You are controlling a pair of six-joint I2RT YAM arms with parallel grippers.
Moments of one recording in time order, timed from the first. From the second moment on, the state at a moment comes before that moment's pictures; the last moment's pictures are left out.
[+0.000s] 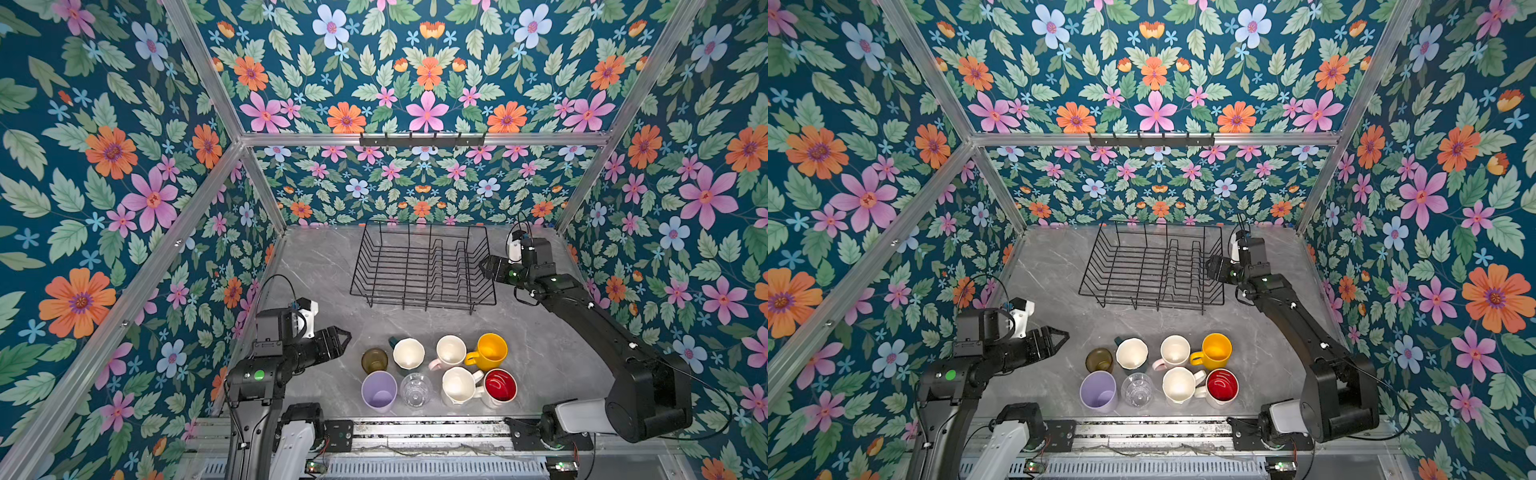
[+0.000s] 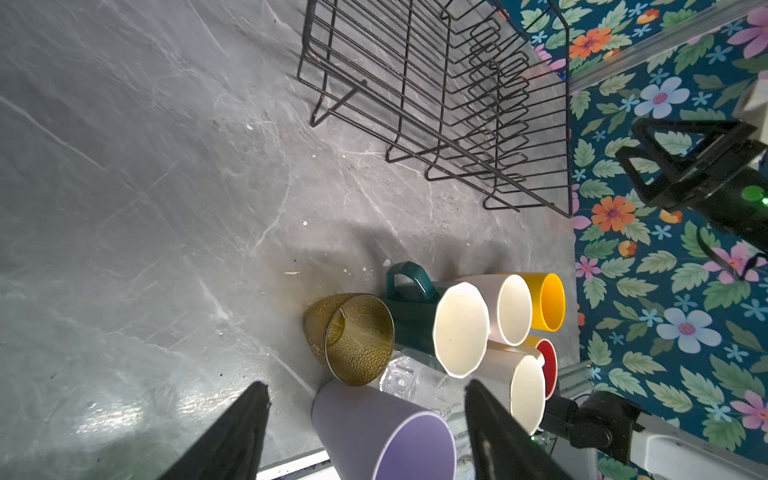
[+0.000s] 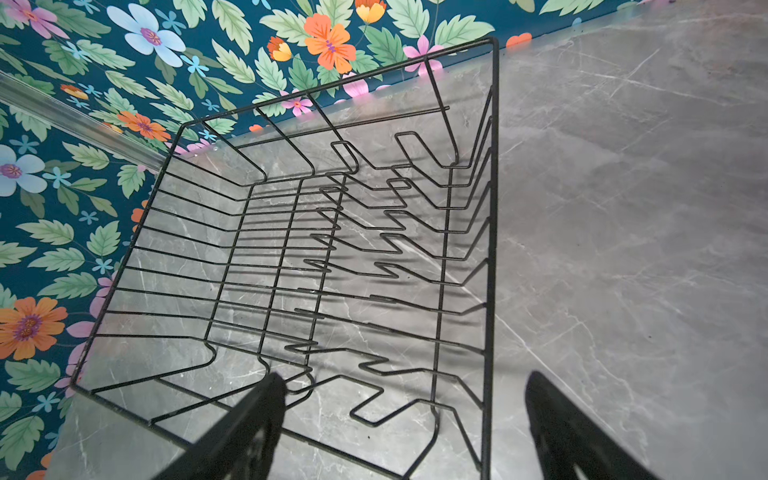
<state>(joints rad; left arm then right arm) -0.01 0.63 0.86 -1.14 0.52 -0.33 0.21 1.38 1.06 -0.32 -0.17 0.40</state>
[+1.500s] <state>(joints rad) -0.55 0.68 0.81 -0.92 0.27 -0.45 0.24 1.39 1.07 -0.34 -0.16 0.38</state>
